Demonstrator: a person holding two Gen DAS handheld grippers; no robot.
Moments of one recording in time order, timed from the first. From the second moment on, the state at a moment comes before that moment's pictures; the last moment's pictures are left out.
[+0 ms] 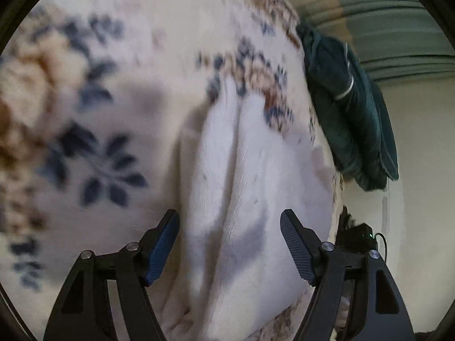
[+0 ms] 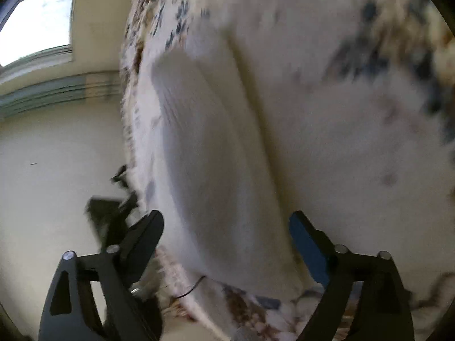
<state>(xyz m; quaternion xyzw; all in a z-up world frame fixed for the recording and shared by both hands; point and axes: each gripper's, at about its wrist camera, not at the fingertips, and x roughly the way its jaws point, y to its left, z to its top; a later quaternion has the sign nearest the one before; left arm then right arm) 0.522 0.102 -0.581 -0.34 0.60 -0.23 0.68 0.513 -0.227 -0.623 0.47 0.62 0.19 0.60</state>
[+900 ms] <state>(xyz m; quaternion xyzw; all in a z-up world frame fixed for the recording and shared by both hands) 0.335 0.104 -0.497 -0.37 0.60 -0.23 0.67 0.388 -0.200 -0.584 0.44 0.65 0.23 0.57</state>
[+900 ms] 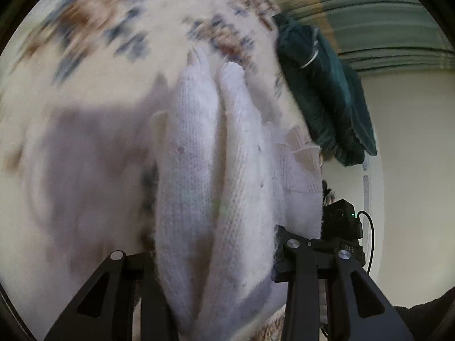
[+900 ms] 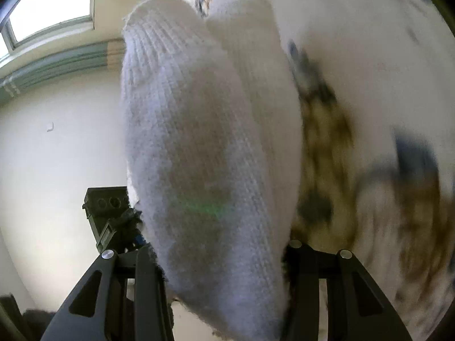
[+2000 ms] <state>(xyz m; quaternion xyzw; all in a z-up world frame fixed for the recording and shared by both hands) 0.345 0.073 -0.514 -0.22 0.62 -0.22 0.72 0.412 -0.225 -0.526 0.21 0.67 0.11 0.70</state>
